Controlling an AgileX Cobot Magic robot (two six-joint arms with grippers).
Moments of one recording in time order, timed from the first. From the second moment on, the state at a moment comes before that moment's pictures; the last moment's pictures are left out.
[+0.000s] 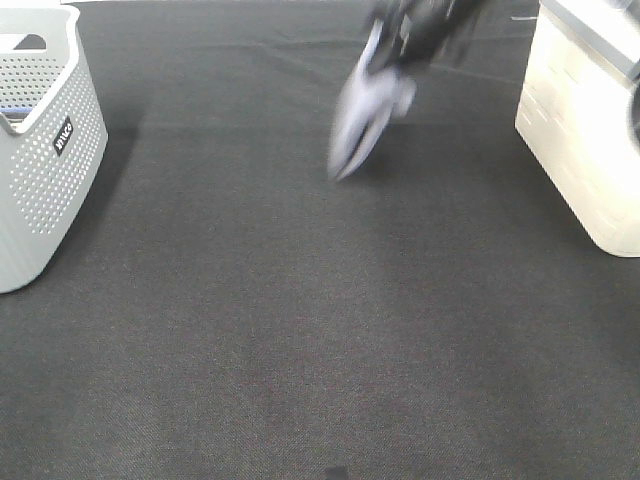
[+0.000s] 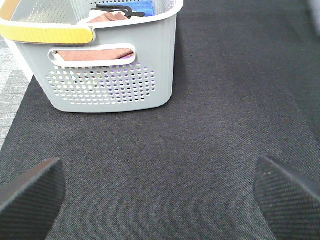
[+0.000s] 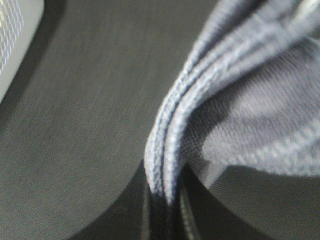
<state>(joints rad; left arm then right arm) 0.00 0.00 -0.50 0.00 1.05 0.00 0.23 2.51 -2.63 0.52 1.22 -0.26</state>
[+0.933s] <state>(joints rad) 0.00 0.00 -0.50 0.00 1.05 0.00 -0.17 2.19 -2.55 0.20 1.22 -0.10</state>
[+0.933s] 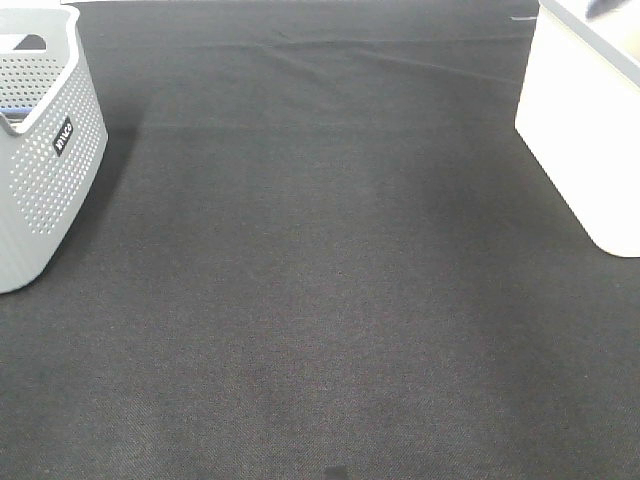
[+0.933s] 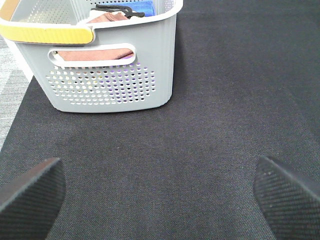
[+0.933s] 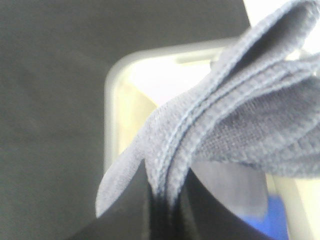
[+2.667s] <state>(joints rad) 0.00 0.00 -0.50 0.00 1.05 0.00 0.04 1.52 -1.58 0.17 1.22 -0.05</state>
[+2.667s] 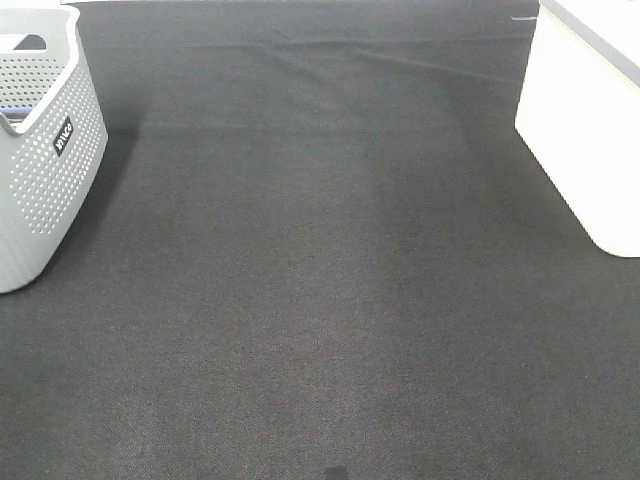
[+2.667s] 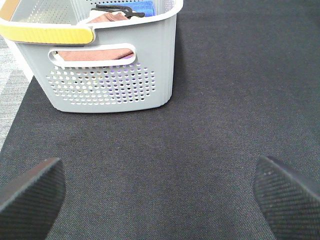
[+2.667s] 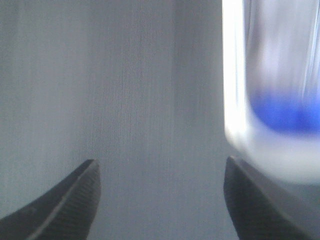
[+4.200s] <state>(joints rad) 0.00 0.00 -0.50 0.00 1.05 0.00 0.04 -0.01 -0.50 0.05 1.07 -0.03</state>
